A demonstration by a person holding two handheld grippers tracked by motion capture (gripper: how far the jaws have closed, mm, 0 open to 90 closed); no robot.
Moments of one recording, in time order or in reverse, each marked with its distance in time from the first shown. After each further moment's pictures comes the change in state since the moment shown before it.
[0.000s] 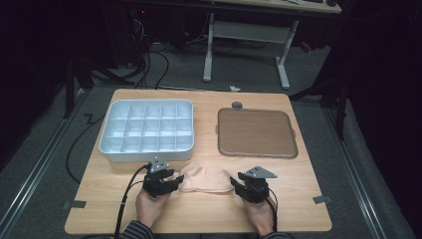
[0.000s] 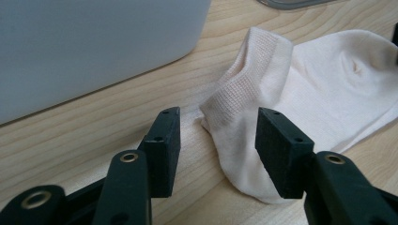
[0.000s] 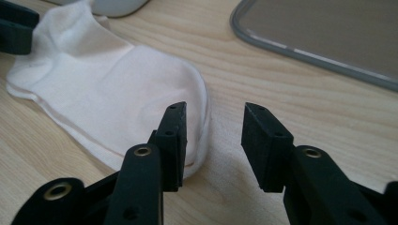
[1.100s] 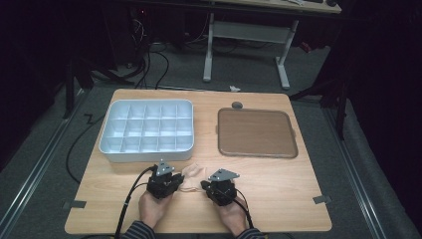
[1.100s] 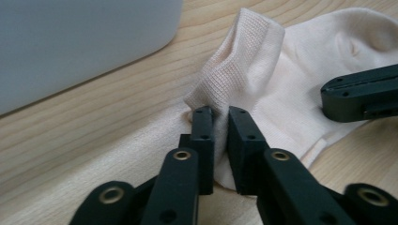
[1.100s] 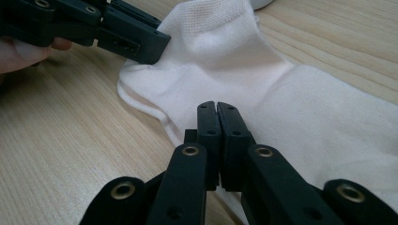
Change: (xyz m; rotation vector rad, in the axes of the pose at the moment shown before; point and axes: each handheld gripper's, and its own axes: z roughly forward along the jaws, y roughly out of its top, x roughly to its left) left arm -0.009 -0.003 0.008 0.023 -0.021 0.051; right arm 0.075 0.015 0.046 0.058 0.175 -0.126
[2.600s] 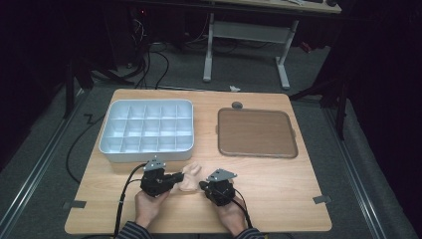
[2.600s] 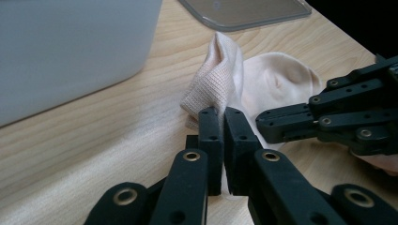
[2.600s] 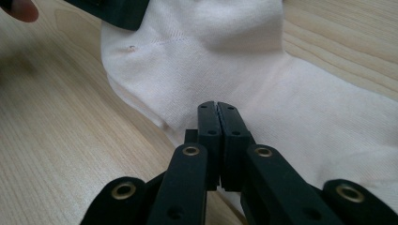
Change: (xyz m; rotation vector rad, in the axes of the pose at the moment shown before) left arm 0.009 0.011 -0.025 -0.075 -0.184 -0.064; right arm 0.003 0.003 0.002 0.014 0.005 -0.022
